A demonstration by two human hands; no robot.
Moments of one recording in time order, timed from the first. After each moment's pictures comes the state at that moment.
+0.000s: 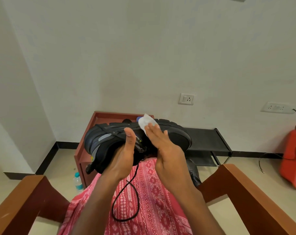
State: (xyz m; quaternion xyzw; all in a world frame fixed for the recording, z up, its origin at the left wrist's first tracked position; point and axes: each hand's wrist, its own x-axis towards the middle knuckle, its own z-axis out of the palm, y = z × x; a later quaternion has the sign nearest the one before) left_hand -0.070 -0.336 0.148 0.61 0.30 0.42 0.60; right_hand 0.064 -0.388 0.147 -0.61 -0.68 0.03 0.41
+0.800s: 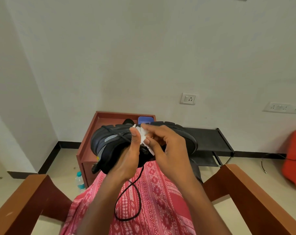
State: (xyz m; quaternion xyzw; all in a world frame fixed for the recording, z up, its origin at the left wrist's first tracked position) left_hand -0.064 -0.340 0.150 0.61 0.30 0.41 0.60; right_hand 0.054 -0.386 0.177 -0.57 -0.64 0.11 0.50
